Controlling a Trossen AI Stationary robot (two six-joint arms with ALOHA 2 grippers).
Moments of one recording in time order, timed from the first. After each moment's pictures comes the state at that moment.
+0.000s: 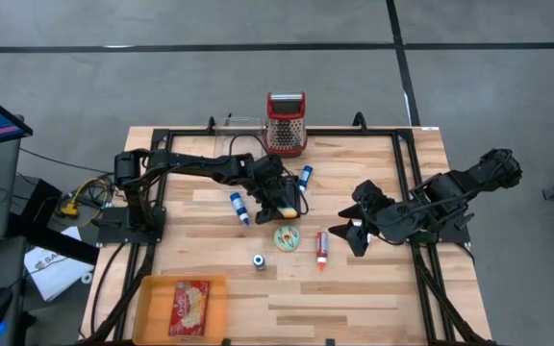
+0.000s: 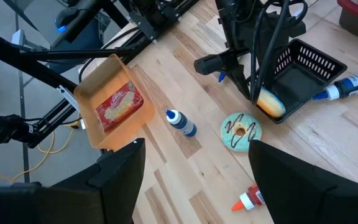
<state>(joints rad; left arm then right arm) 0.22 1.84 1.21 -0.31 0.42 0.15 0.52 1.33 1.58 -1.04 0.50 1.05</state>
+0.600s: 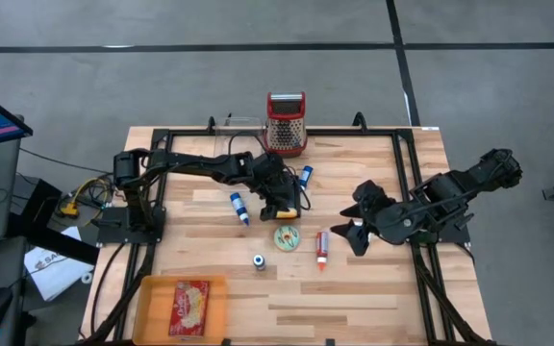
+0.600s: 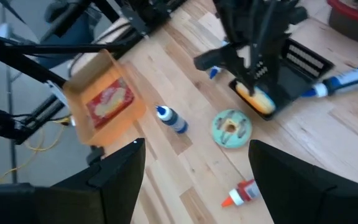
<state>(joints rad) 0.22 1.84 1.21 -0.22 0.35 0.16 0.52 1.33 1.58 -1.09 0.51 1.05</state>
